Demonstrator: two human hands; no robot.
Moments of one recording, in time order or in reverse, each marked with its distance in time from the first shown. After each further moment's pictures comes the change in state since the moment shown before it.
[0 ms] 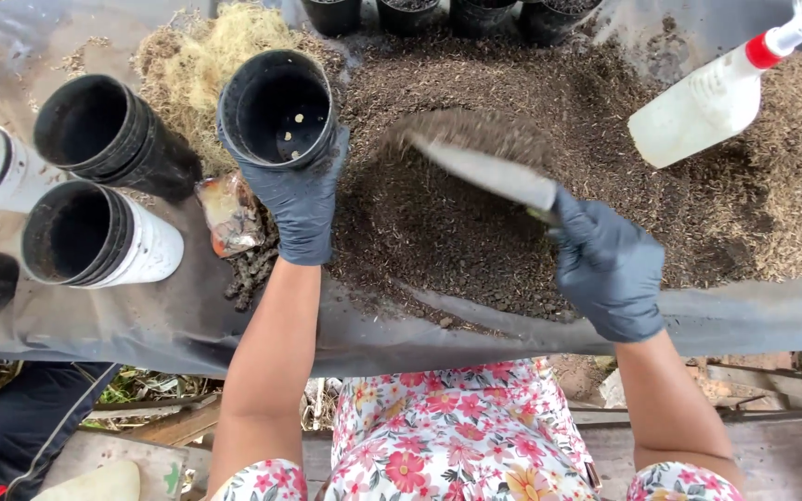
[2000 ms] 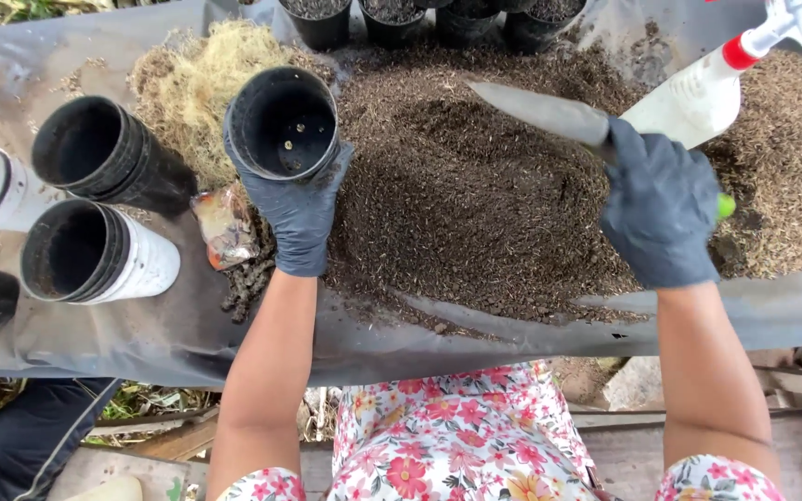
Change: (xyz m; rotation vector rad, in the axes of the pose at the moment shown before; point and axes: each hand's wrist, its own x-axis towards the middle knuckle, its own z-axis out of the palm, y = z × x) left_hand 0.032 0.064 0.020 0.049 -0.011 0.036; right_hand 0.043 0.030 -0.040 -0.849 0.314 -0.156
